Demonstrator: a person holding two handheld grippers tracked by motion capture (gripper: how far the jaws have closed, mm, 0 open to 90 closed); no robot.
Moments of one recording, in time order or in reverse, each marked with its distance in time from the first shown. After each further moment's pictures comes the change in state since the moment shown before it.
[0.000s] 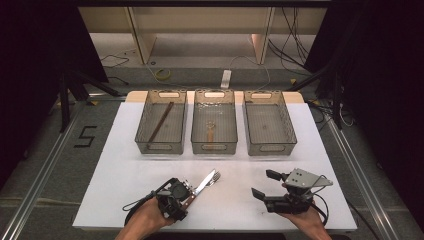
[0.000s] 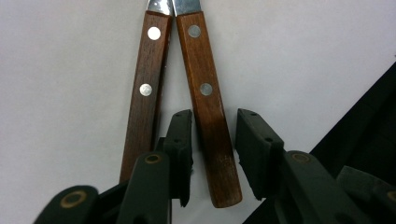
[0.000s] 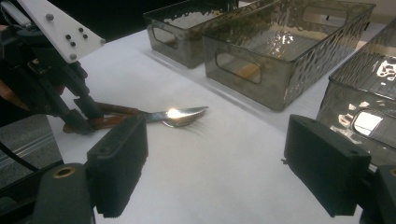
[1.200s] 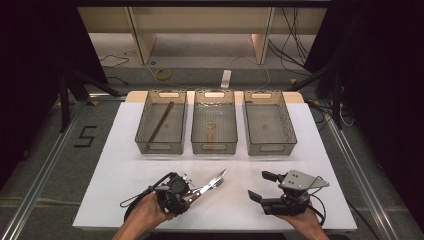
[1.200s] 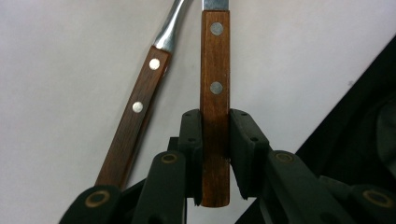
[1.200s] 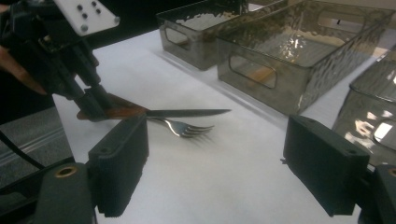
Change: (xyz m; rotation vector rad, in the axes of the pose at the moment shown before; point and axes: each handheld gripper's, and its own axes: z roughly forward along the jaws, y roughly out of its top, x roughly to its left) left arm 0.004 0.010 -0.020 -0.075 -0.063 0.007; right arm 0.009 0.002 0.005 -0.001 0.036 -0.035
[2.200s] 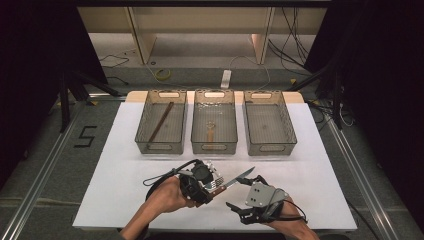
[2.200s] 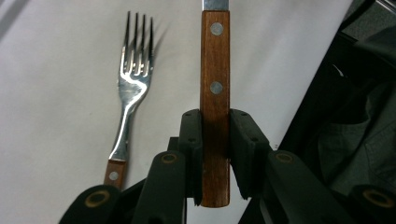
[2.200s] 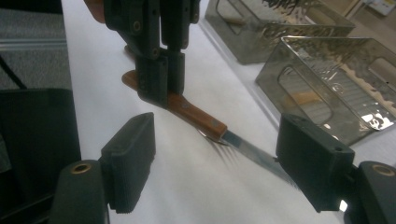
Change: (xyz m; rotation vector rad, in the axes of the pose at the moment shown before) left arm -0.020 0.060 -0.006 -0.003 -0.130 0.154; right arm 0.048 0.016 0.040 0.140 0.026 -0.424
